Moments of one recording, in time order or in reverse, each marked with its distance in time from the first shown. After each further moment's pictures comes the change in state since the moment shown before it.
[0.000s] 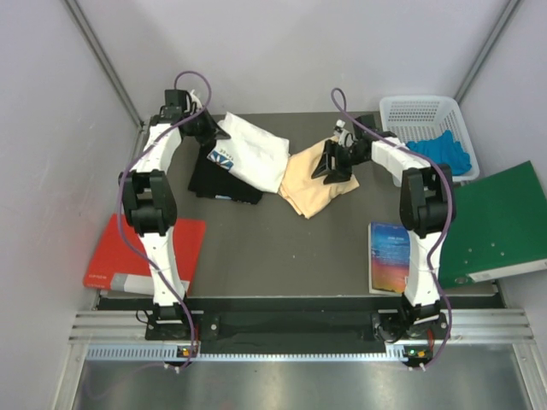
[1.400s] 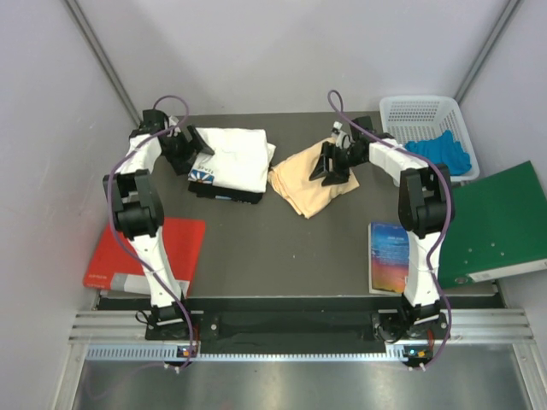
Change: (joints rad) left arm 0.148 -0.032 -0.169 -0.116 -0.003 0.061; right arm 0.021 0.000 -0.019 0.018 0.003 0.002
